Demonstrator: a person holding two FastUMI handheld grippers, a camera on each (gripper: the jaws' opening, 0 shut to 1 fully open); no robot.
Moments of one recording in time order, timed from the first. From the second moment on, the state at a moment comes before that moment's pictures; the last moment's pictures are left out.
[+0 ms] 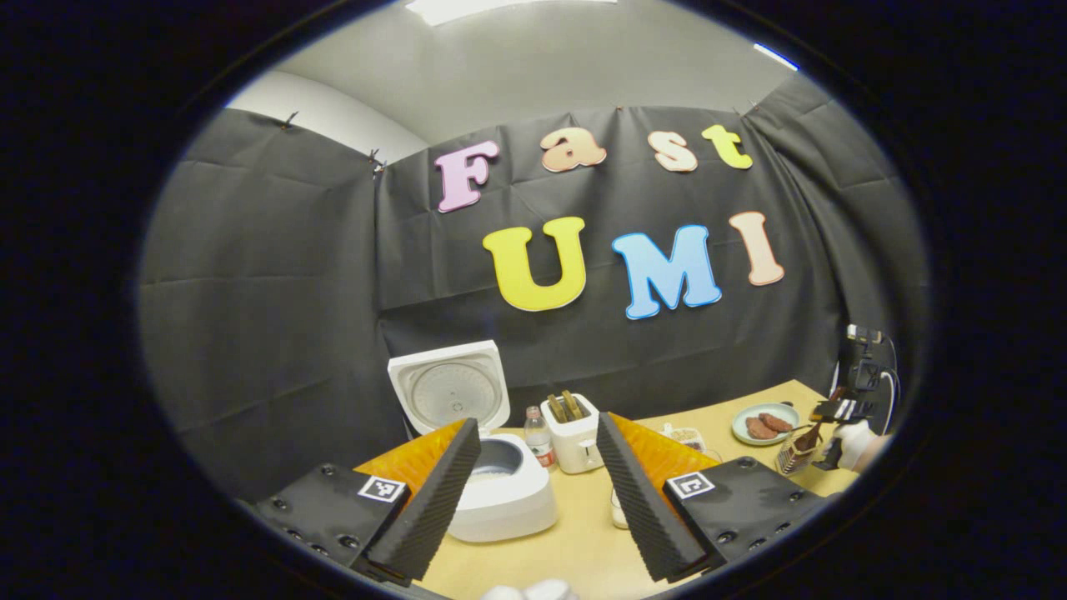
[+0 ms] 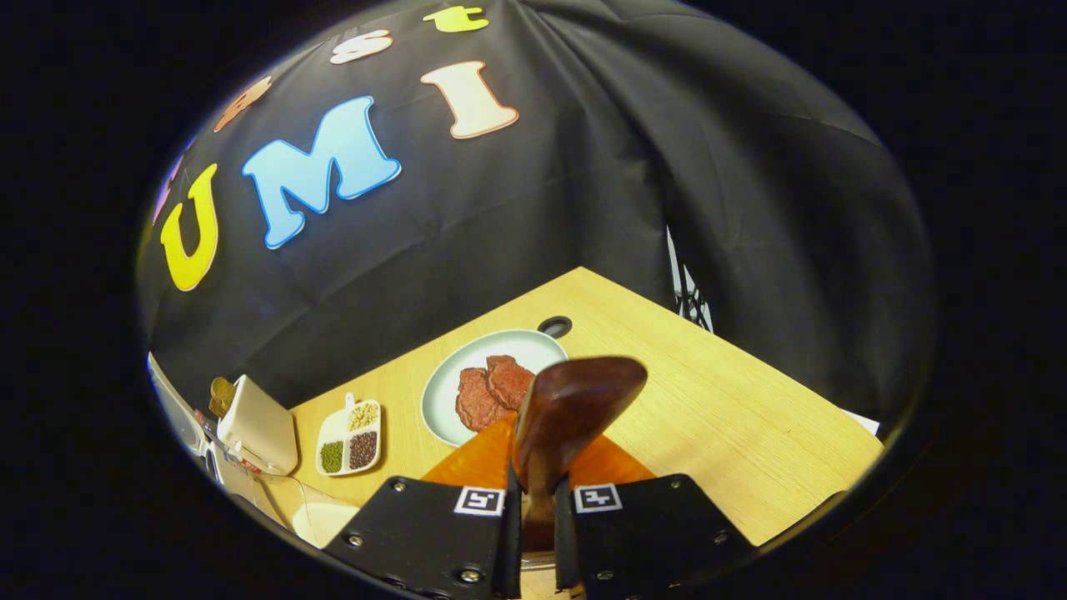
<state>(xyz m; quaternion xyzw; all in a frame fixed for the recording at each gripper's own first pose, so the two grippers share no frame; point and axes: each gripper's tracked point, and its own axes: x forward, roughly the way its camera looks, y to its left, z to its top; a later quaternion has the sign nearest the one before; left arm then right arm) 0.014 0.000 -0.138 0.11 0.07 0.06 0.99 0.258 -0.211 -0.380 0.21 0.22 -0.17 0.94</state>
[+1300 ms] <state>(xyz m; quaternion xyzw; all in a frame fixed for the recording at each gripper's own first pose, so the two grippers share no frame) 0.121 0.073 -0.096 0.10 0.03 0.08 0.99 0.108 -0.107 -0.129 0.02 0.07 -0.04 1.00</state>
